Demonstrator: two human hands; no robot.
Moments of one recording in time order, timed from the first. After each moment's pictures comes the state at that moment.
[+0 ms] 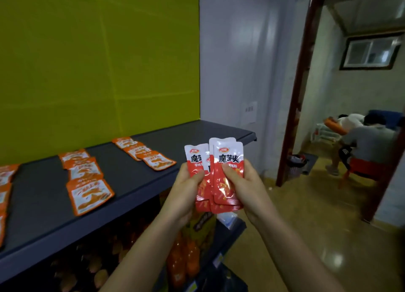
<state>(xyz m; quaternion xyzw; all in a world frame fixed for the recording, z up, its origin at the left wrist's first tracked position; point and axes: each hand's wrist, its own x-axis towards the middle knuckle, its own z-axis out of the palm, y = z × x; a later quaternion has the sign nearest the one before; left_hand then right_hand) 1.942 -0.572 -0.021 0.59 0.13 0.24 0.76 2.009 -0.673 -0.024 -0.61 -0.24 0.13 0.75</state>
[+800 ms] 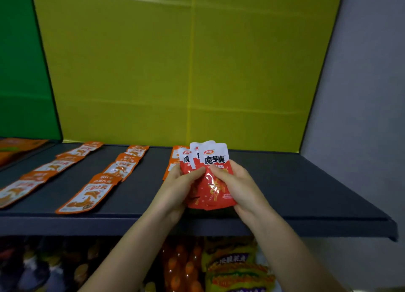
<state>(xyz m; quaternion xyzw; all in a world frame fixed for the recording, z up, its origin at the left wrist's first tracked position) 2.060 -0.496 0.006 0.49 0.35 0.48 0.64 2.183 -0.514 0.003 -0.45 -0.47 0.47 0.60</state>
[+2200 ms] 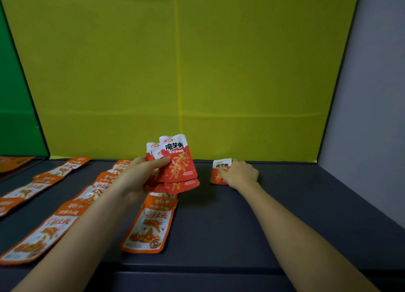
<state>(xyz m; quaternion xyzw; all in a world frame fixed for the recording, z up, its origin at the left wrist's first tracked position) 2.062 -0.388 0.034 0.49 0.45 0.48 0.57 2.280 -0.332 -0.019 -0.81 -0.55 0.00 0.20</state>
